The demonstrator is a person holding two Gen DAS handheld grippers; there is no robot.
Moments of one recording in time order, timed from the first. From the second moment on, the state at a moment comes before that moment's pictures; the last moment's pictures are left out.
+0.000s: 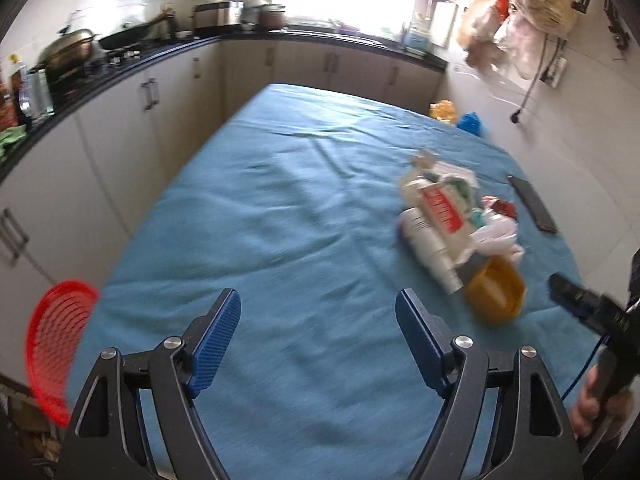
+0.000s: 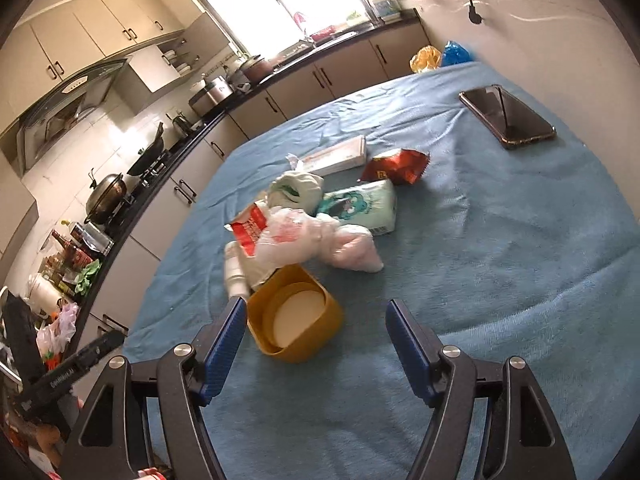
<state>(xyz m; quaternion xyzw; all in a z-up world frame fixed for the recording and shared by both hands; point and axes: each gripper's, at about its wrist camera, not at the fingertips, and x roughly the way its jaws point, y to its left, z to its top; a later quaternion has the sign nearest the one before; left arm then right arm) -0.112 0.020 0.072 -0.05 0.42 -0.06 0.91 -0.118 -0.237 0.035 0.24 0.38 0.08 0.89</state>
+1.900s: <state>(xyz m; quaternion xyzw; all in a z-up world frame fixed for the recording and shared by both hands) -0.142 0.022 0.072 -0.06 0.40 -0.03 0.91 -0.132 -0.159 0.049 0.16 0.37 0.12 0.91</state>
